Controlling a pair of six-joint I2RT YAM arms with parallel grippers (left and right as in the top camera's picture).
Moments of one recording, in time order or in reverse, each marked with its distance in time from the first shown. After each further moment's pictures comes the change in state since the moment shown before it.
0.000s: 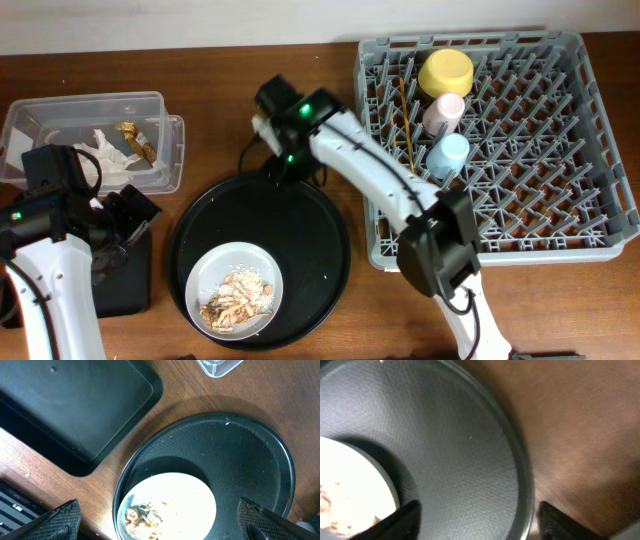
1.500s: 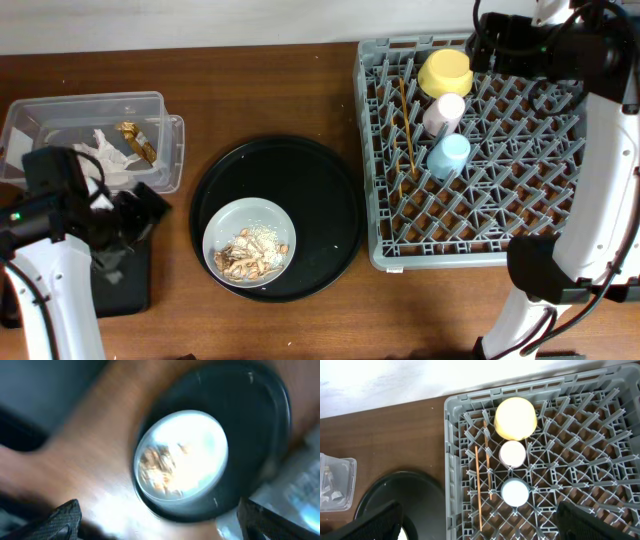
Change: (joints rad) left arm 0.002 0.000 0.001 -0.029 0.195 -0.001; right arm -0.680 -0.294 0.678 -0.446 0.014 0.195
